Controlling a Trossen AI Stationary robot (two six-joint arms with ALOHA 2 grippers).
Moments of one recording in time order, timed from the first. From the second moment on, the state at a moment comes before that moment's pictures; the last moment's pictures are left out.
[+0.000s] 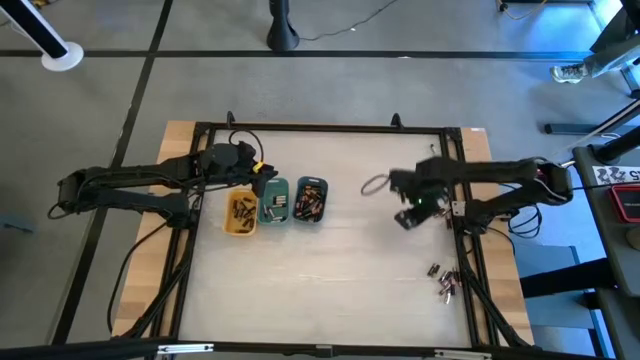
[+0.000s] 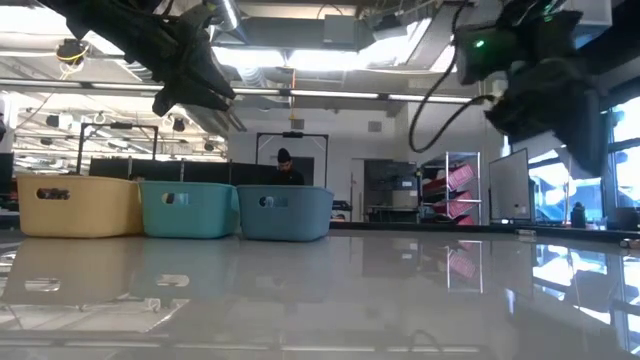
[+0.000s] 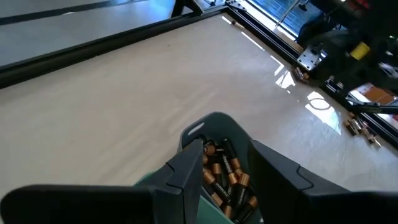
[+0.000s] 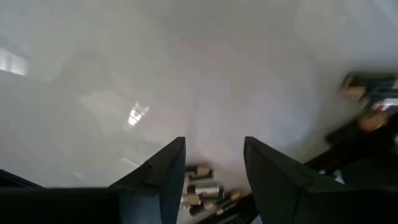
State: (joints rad) left arm 0.27 0.89 0.62 -0.22 -0.14 -0.51; right arm -0.16 1.31 0.90 -1.22 -0.32 0.74
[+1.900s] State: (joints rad) left arm 0.27 0.89 0.62 -0.19 -0.14 -0.54; right arm 0.40 1.45 0.62 -0.81 -0.48 1.09
